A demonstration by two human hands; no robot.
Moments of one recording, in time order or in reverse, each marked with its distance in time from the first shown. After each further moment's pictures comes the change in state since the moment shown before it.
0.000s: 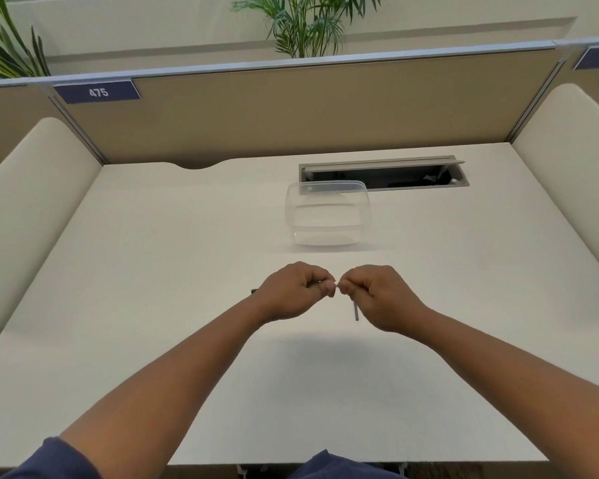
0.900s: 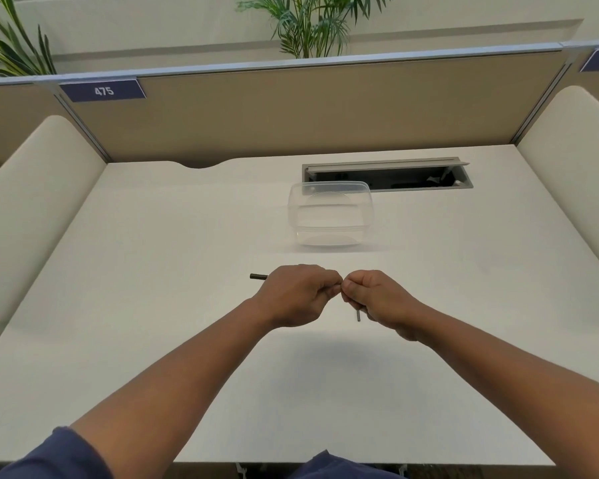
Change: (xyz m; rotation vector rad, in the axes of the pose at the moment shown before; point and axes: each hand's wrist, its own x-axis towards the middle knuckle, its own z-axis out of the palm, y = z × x) left_hand -0.001 -0.004 0.007 0.529 0.147 0.321; right_hand 0.002 -0.012 -0.003 0.476 -0.249 0.483
